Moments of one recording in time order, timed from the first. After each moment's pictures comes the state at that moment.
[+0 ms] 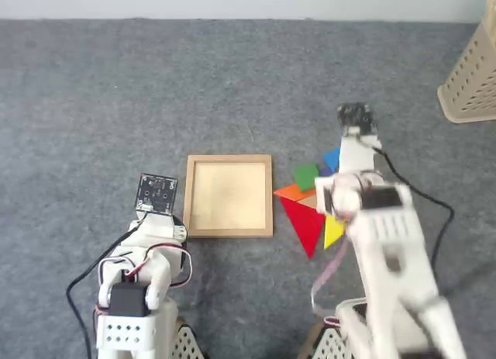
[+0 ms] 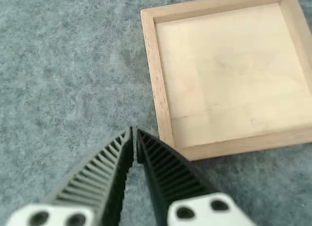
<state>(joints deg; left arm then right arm) -3.7 -102.7 96.9 68.5 -1.3 -11.7 -30.6 46.4 60.7 -7.6</state>
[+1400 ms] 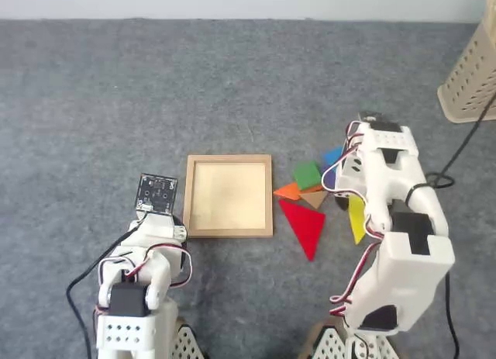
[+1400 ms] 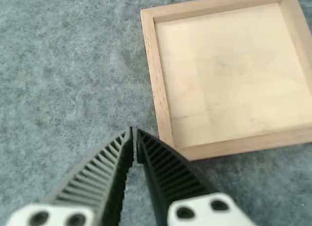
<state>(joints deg) -3.7 -102.7 96.9 68.5 -1.3 0.3 18.9 13.8 73.8 -6.8</state>
